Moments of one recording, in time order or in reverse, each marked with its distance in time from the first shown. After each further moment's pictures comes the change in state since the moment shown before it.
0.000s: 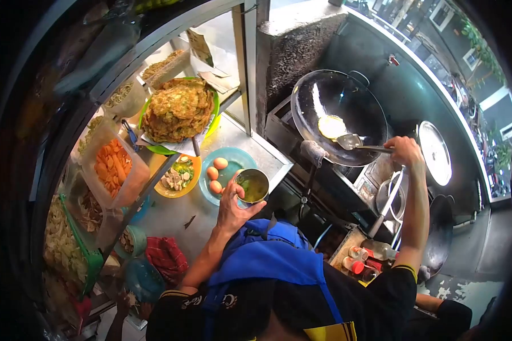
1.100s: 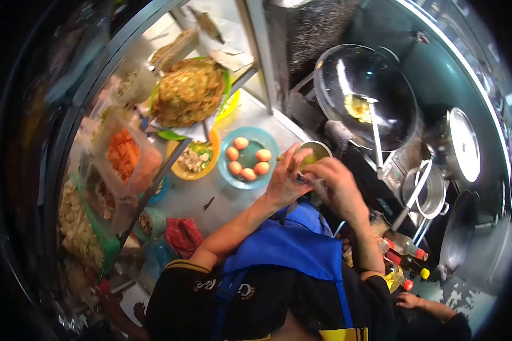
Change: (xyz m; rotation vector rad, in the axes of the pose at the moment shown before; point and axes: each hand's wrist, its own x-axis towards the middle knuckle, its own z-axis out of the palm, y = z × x) left_hand 0.042 0.031 0.069 -0.269 -0.141 0.132; right_hand -0.097 -0.234 0.048 0.979 0.246 -0.646
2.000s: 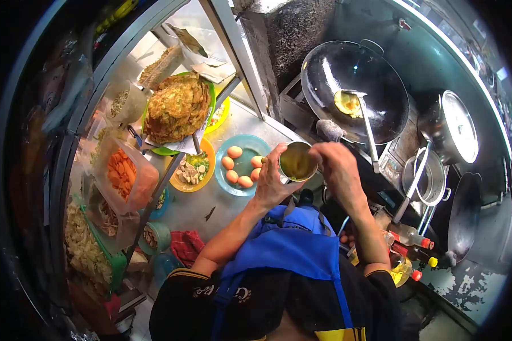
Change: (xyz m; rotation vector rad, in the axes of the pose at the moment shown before) left_hand 0.008 0.000 -0.015 0.336 0.079 0.167; right_hand 0.012 0.019 -0.005 -0.186 0.296 0.030
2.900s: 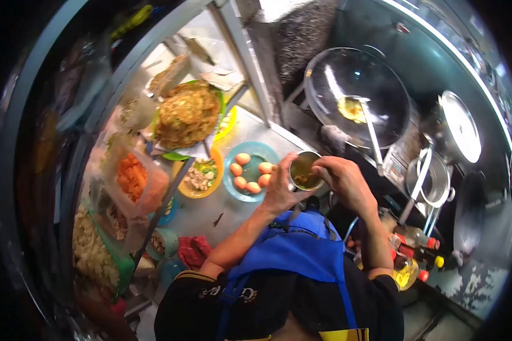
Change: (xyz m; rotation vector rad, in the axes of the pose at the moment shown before) left_hand -0.007 0.001 0.001 -0.193 -0.053 -0.080; right_hand -0.006 -0.005 -0.011 0.166 -0.144 0.093
